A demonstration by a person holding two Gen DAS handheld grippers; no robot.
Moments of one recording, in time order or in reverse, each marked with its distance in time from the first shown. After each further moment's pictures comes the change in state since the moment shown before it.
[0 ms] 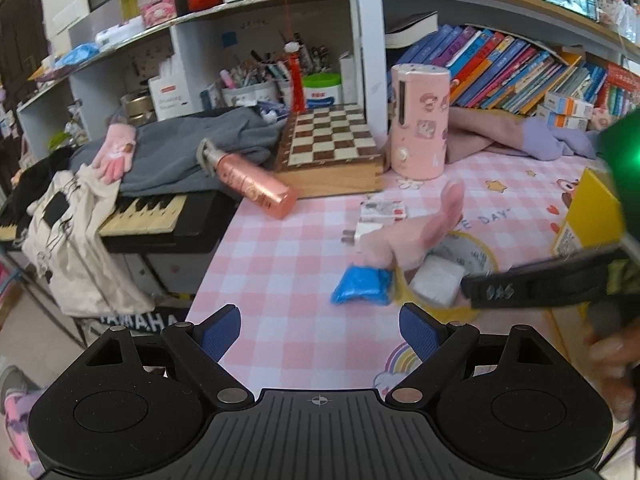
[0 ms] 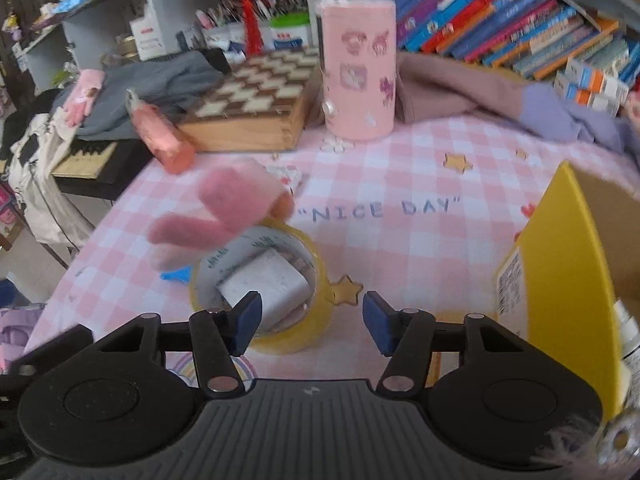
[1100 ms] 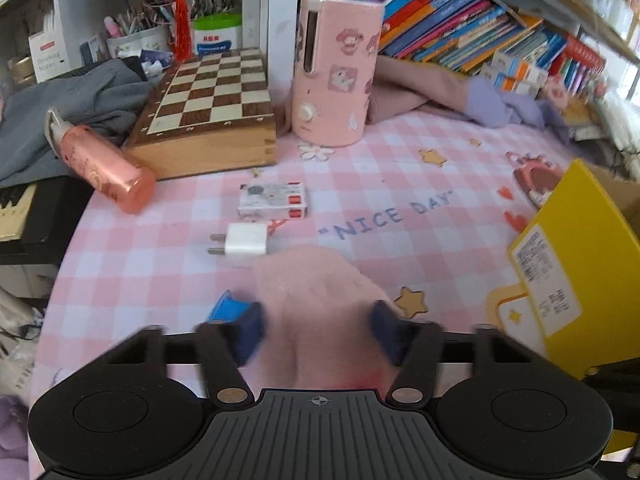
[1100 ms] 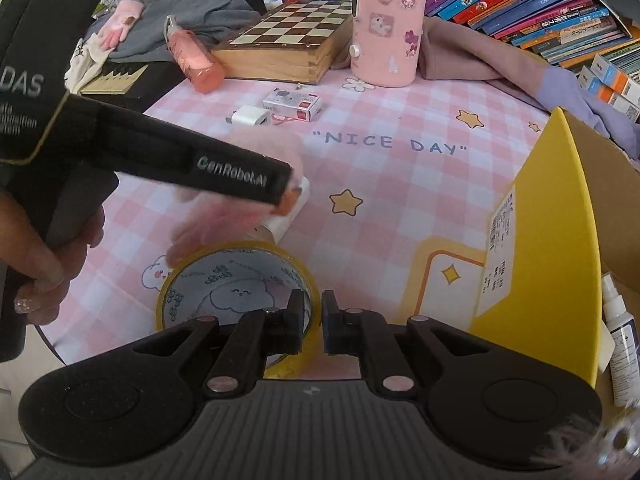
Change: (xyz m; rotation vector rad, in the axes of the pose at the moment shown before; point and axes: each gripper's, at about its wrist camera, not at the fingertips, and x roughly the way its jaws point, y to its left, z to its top) left arm 0.107 -0.041 0.035 0.029 0.159 -0.296; right arm -0.023 -0.006 -0.040 -0.157 0.112 0.040
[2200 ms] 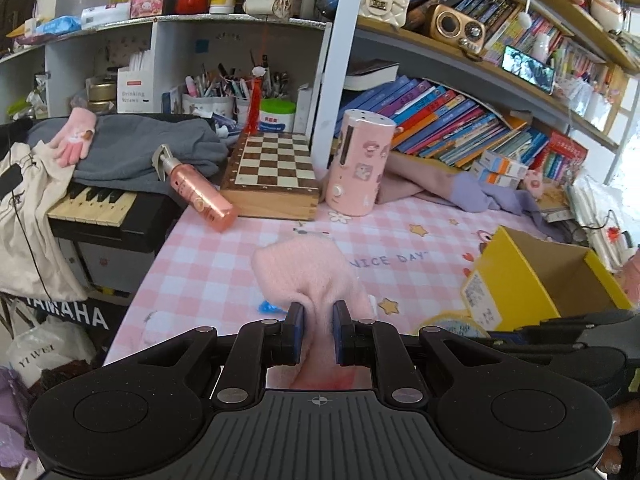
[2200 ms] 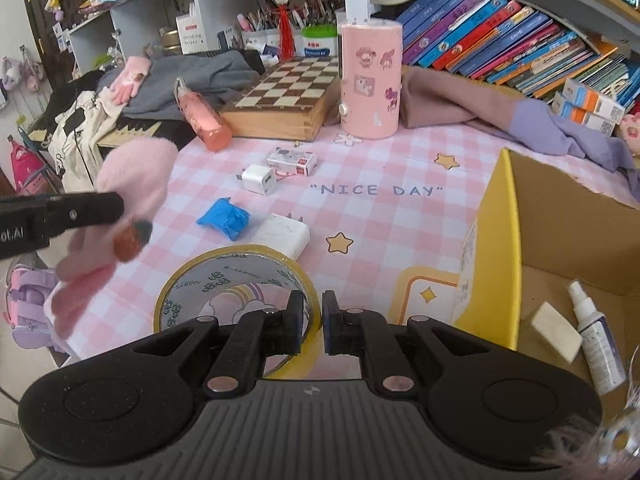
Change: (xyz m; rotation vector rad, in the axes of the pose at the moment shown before) left arm -0.149 0.011 -0.063 -0.145 -0.247 0.031; right arm -0.062 0.000 -0.011 0.047 -0.158 0.008
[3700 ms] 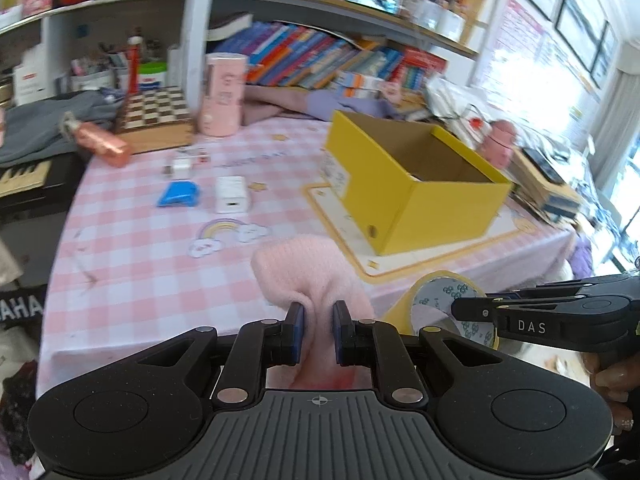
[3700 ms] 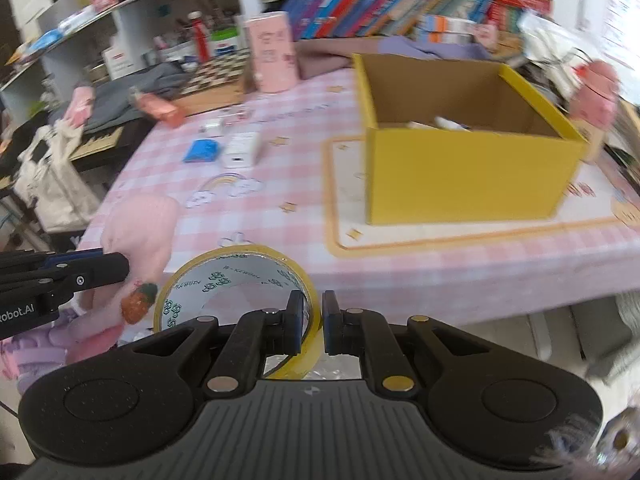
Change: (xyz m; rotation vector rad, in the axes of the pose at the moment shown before) left arm -0.099 -0.024 -0.089 0.235 0.153 -0.332; right arm -0.147 0.057 -0.147 0.318 -0.004 -0.223
